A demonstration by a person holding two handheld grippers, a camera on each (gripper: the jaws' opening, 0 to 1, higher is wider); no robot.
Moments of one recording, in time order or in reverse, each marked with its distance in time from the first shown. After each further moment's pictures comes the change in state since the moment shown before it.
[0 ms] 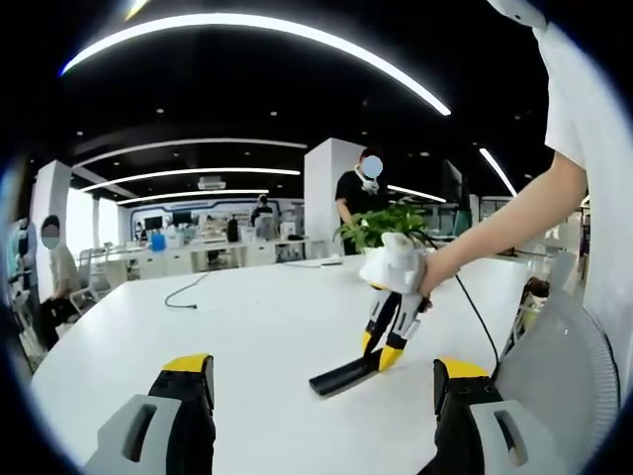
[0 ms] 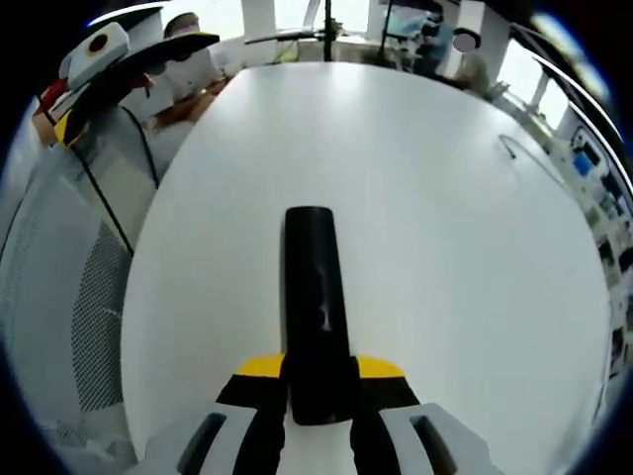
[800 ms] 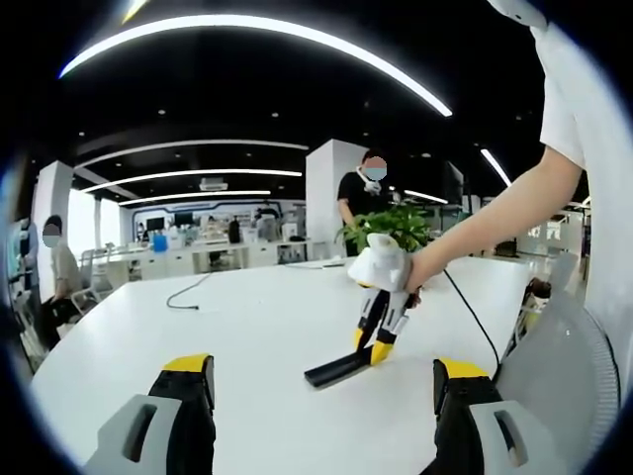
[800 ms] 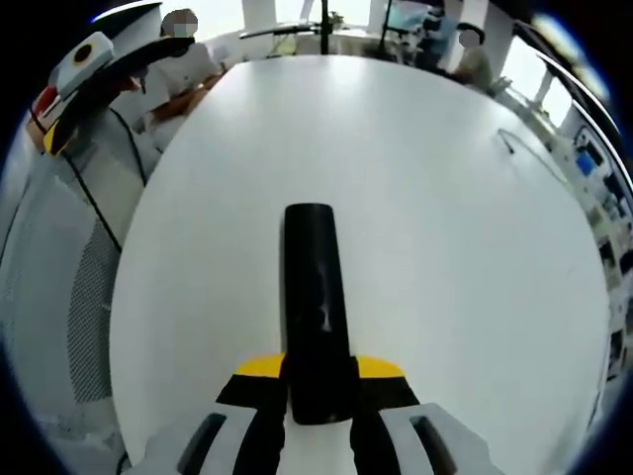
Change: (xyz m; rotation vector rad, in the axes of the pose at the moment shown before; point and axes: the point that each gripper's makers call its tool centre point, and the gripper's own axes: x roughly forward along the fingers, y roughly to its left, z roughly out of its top) left arm 0.000 0.002 0.001 -0.001 -0.007 0.007; right arm 0.000 -0.024 -0.001 -0.002 0.033 0.004
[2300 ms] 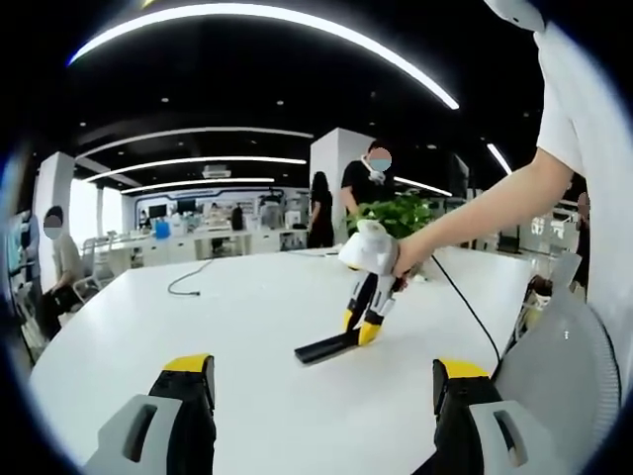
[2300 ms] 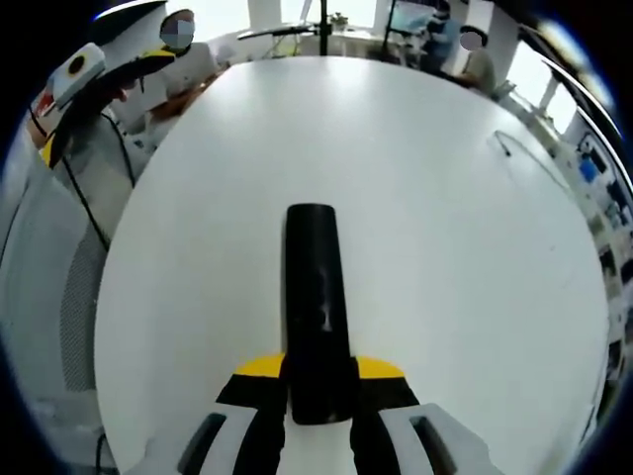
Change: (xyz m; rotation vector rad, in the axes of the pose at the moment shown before) left arm 0.004 0.003 -0.012 -0.025 0.059 0.008; right arm 0.002 -0.035 0.004 -0.031 -0.006 0.008
